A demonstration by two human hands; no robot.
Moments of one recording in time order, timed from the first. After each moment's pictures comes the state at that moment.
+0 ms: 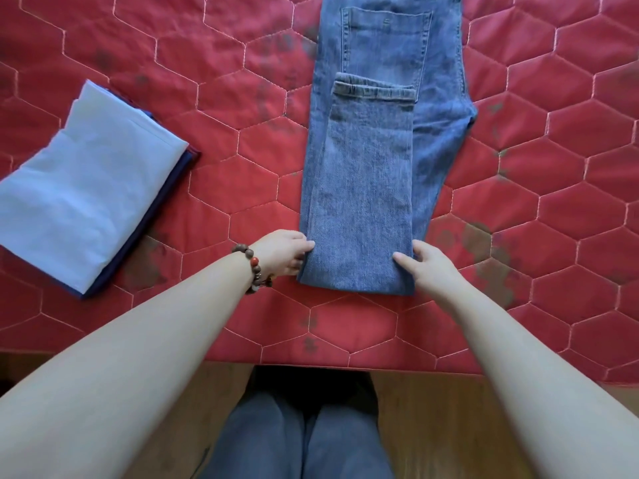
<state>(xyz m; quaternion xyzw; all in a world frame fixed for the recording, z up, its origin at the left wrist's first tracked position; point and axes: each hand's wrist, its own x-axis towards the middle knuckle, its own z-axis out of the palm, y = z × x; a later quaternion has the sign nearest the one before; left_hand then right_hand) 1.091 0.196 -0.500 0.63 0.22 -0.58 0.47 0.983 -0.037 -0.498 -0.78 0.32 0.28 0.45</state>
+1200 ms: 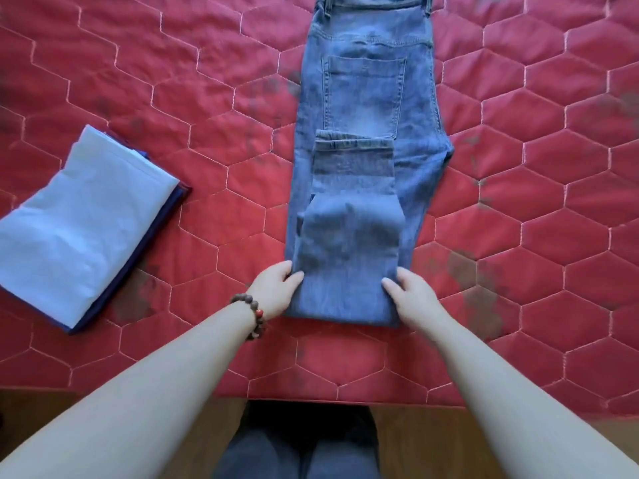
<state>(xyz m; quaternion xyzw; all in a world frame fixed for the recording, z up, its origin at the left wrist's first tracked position) 1.075 0.196 -0.500 0.84 -0.02 -0.43 0.32 0.980 -0.041 -0.507 -0.81 0.29 0.25 0.44</state>
